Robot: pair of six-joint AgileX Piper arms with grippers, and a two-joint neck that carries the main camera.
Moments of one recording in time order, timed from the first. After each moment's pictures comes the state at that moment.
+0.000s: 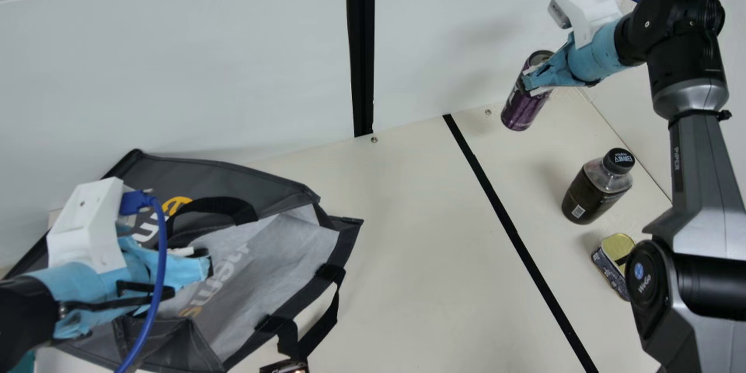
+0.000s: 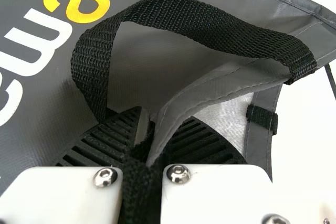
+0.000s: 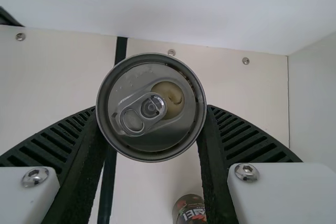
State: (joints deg) left arm -23.9 87.1 -79.9 -15.1 53.7 -5.7; right arm -23.9 113.6 -124.6 11.0 69.9 -30.1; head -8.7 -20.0
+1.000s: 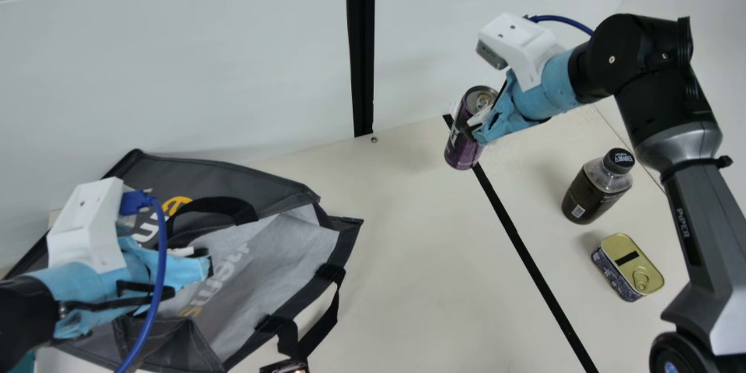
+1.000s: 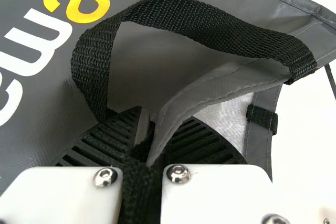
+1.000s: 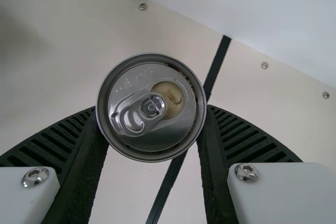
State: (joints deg) left arm -23.9 87.1 -79.9 -15.1 53.7 -5.7; right arm -12.3 97.2 -104.7 14.0 69.9 -39.2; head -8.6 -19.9
